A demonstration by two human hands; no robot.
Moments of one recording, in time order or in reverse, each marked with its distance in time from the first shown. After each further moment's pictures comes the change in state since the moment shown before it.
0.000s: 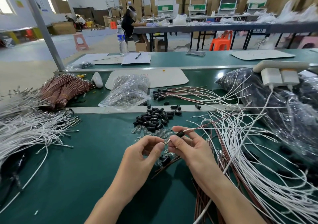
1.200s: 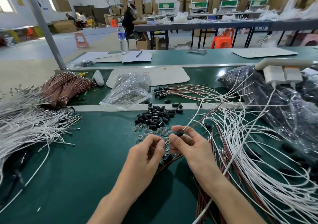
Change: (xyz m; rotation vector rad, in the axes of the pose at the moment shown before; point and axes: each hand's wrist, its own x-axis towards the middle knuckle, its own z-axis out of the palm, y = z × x) left_hand -0.004 -0.002 0.007 0.126 0.005 0.069; right_hand -0.001 0.003 0.000 -0.164 0.013 -0.045
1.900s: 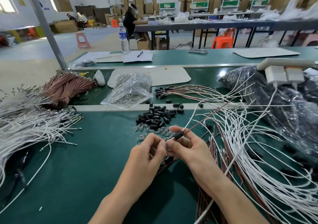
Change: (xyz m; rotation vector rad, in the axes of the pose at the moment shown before) left_hand 0.000 0.001 0.000 -0.038 -0.001 -0.014; right_hand -0.002 -0.001 0.004 0.120 -0.083 0.087
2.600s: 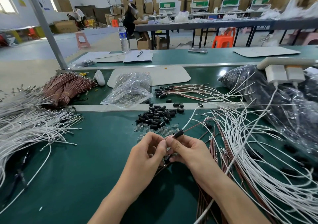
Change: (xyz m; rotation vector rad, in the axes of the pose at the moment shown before) left_hand 0.003 0.007 0.001 -0.124 0.006 -0.061; right_hand 0.001 -0.002 0.002 -0.058 0.008 0.075
